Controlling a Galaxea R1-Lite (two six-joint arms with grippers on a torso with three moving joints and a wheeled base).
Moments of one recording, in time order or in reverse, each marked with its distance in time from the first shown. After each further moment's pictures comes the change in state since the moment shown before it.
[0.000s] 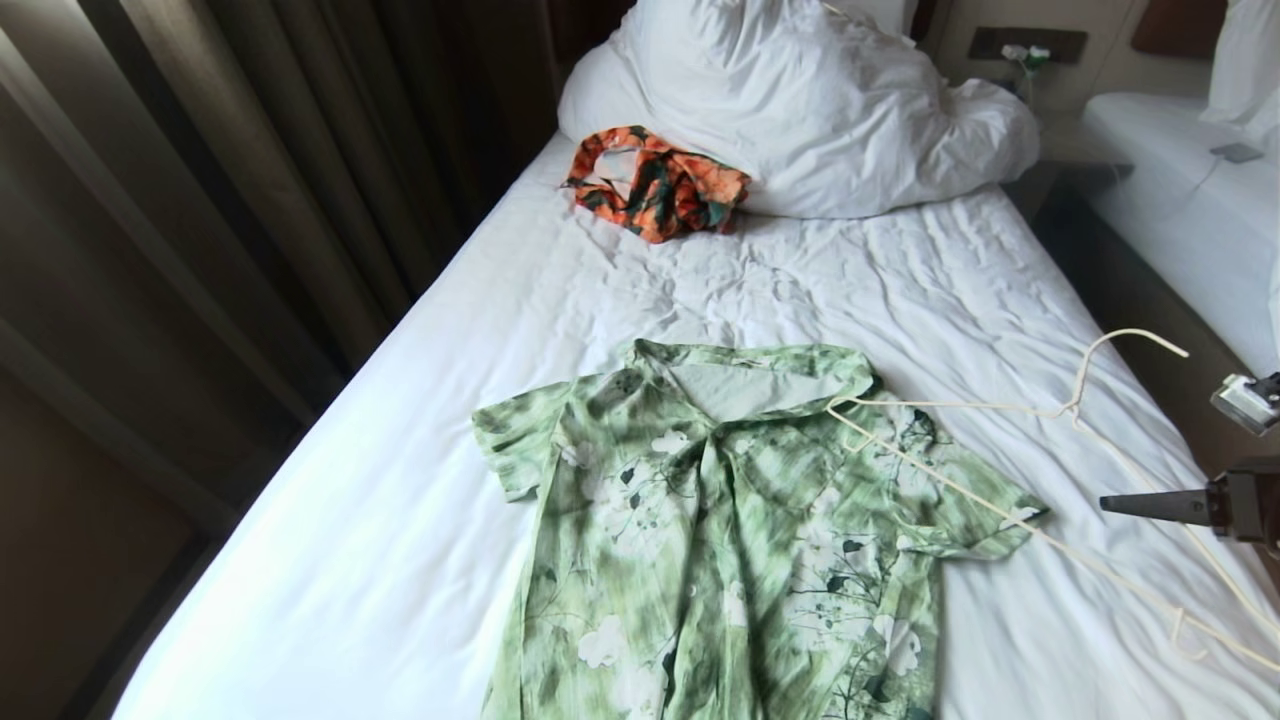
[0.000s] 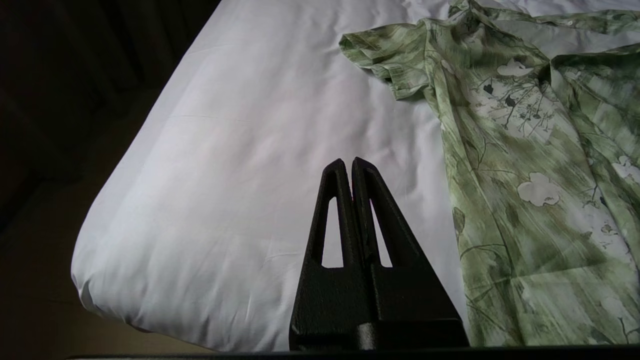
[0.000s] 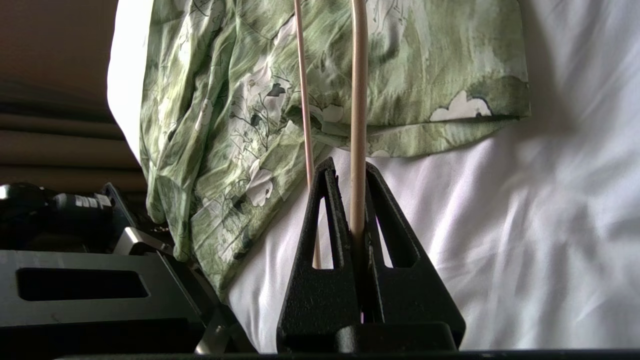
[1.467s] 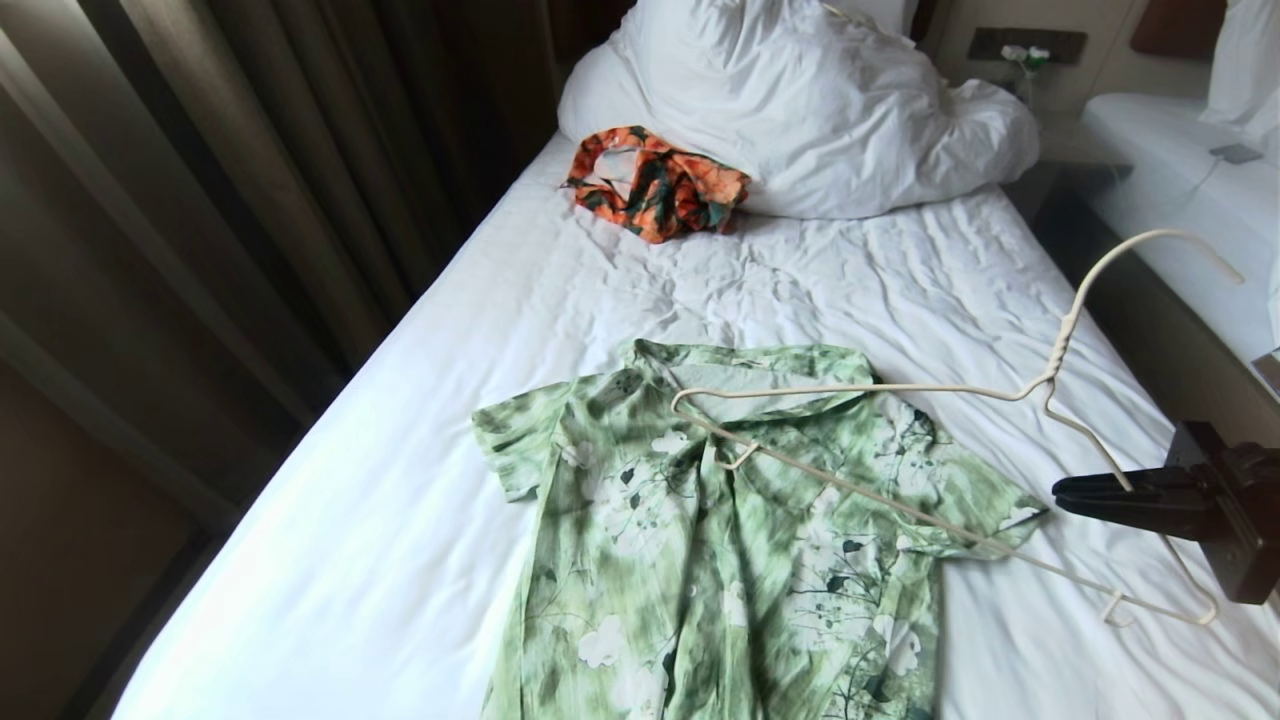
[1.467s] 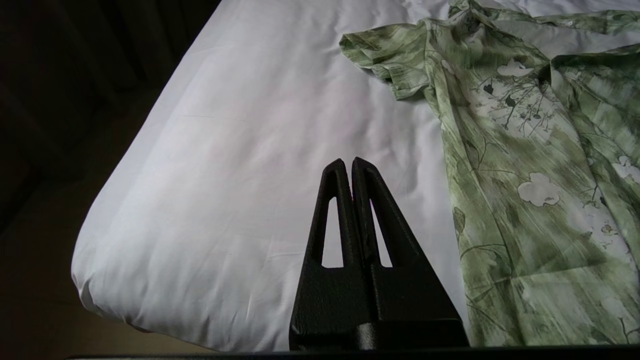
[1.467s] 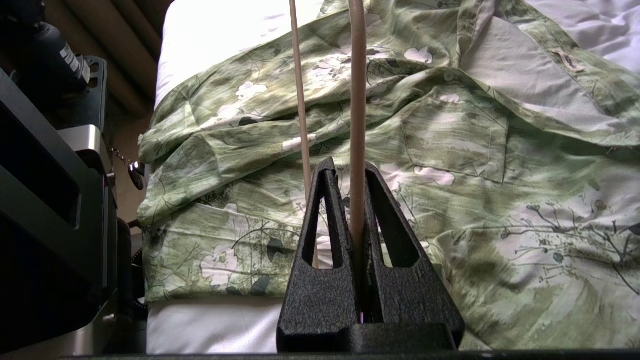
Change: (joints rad) left arm 0.000 0.000 0.000 0.000 0.000 0.000; right arm 0.280 -0.343 0.288 -0.373 0.186 -0.326
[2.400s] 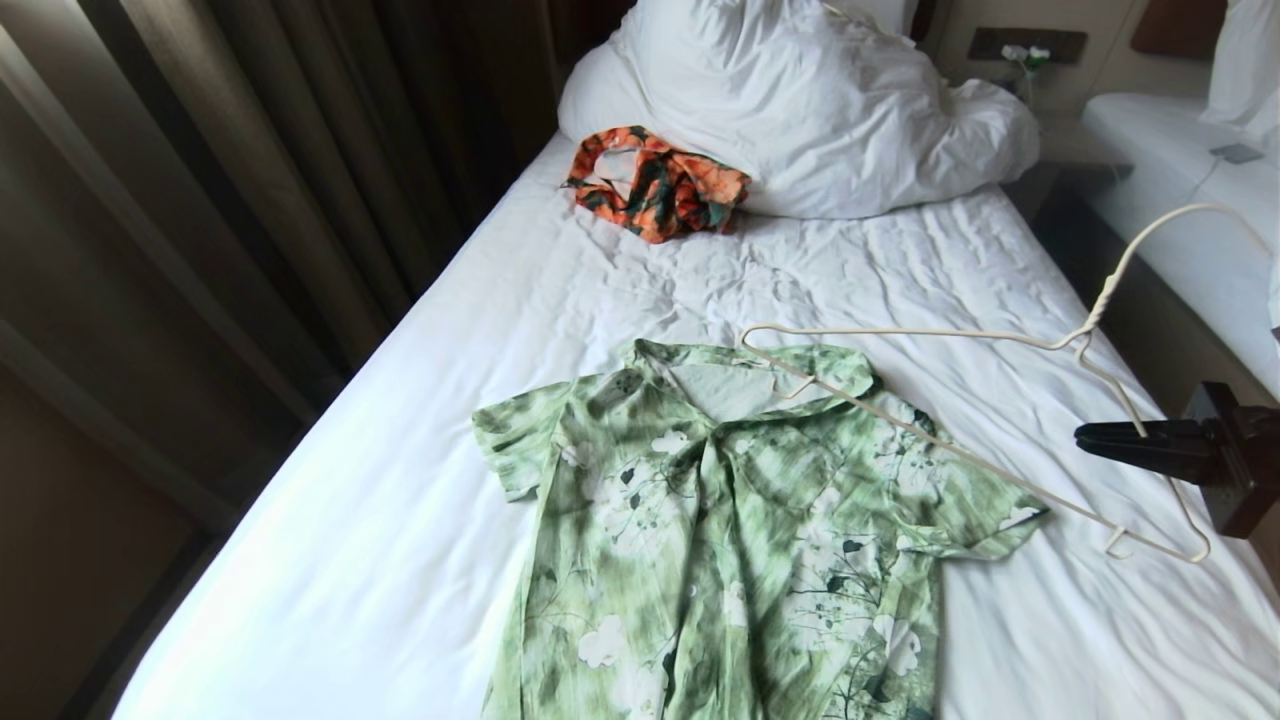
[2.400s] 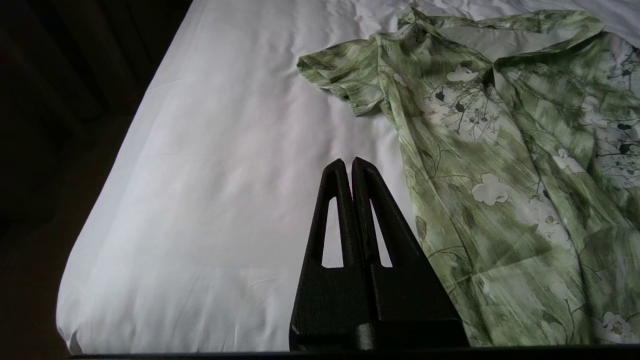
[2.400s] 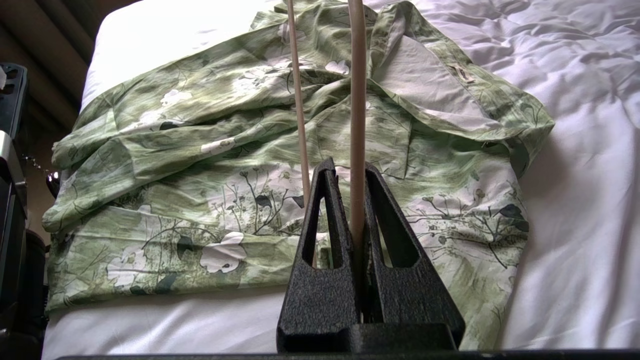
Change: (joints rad) left arm 0.000 0.083 -0.124 0.037 -0.118 0.053; right arm -0.137 0.152 -0.080 -0.206 0.086 0.049
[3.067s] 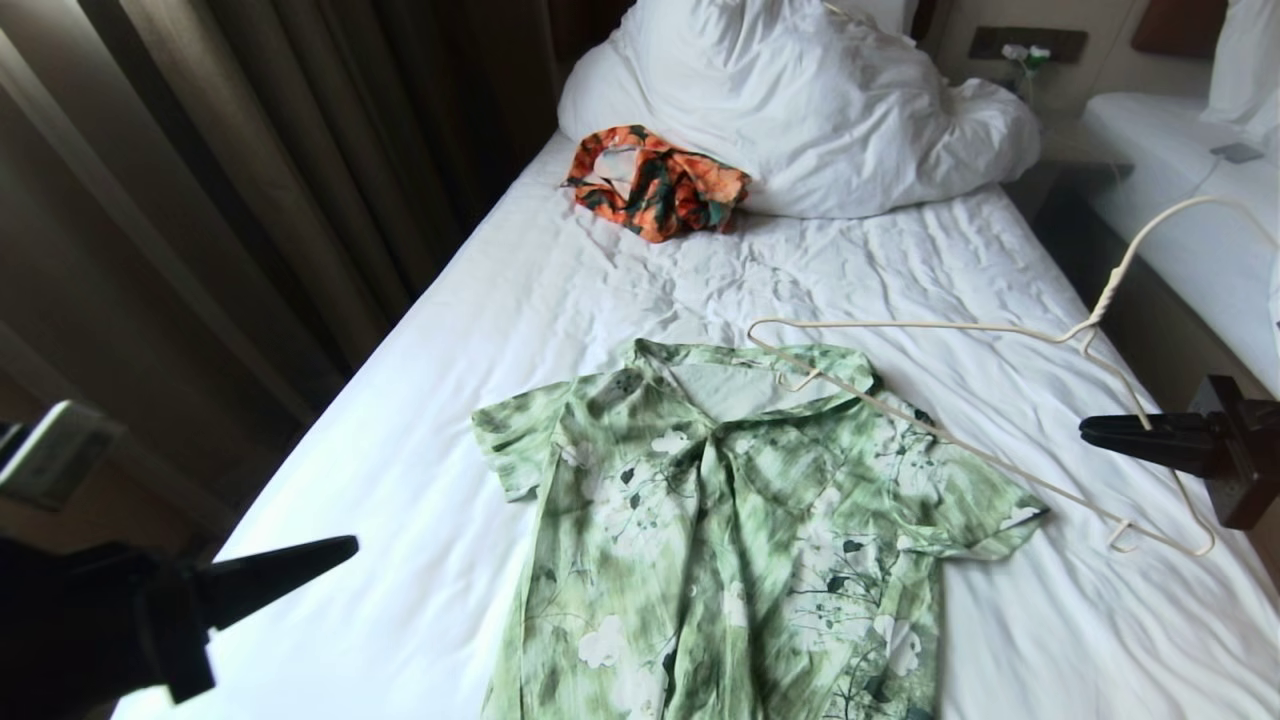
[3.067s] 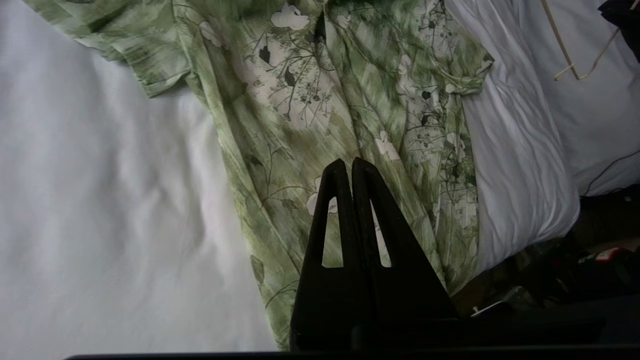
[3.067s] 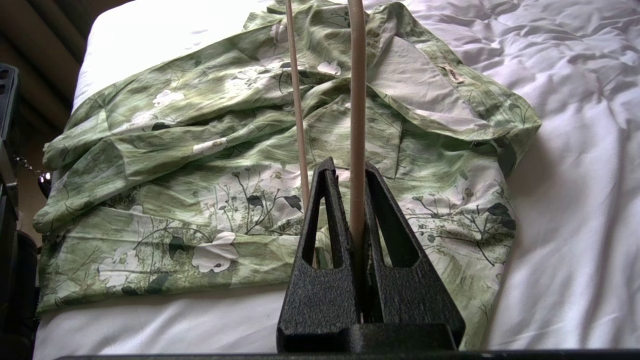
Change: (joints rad) left arm -0.135 0.955 -0.344 -0.242 -0.404 -0.190; right arm -0.020 0.005 -0.020 0.000 0.001 0.007
